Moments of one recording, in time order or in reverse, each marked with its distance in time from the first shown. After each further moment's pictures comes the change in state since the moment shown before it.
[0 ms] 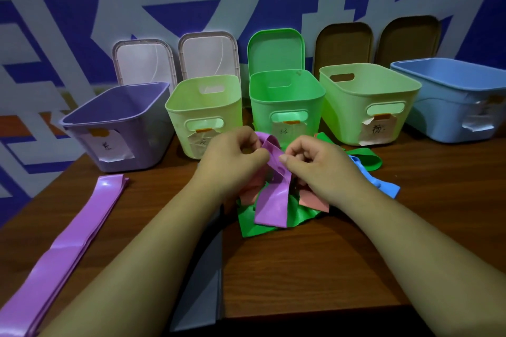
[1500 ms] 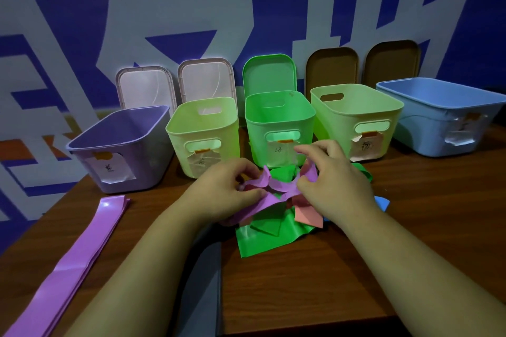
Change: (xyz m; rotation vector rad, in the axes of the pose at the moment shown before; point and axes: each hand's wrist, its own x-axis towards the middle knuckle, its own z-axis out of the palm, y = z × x) left_hand 0.006 -0.023 -0.018 0.304 -0.278 0.177; right_hand -0.009 -0.003 -0.019 -0.615 0.164 0.063
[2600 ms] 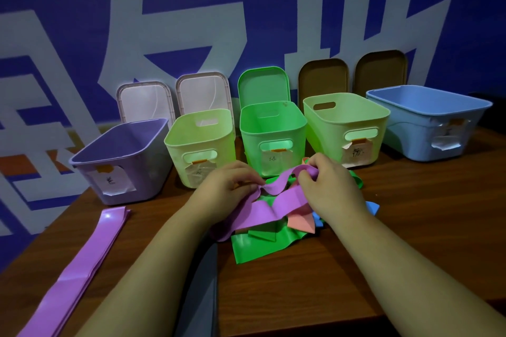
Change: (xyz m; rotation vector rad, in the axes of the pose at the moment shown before) left_hand 0.018 -0.010 0.012 -0.023 0.101 0.172; right_hand 0.007 0.011 0.007 0.212 0.095 0.126
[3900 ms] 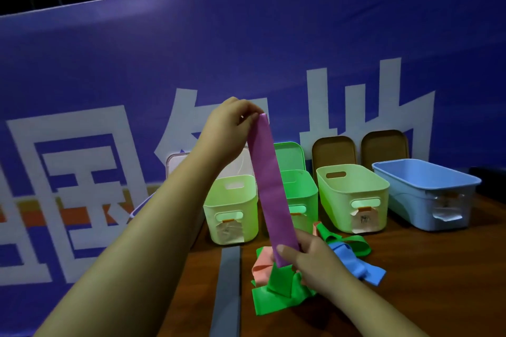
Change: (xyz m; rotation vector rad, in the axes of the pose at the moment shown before) left_hand 0.065 0.155 -0.195 0.226 0.545 0.118; right_hand -0.041 -0.051 -0.009 0.751 -0.433 -0.011
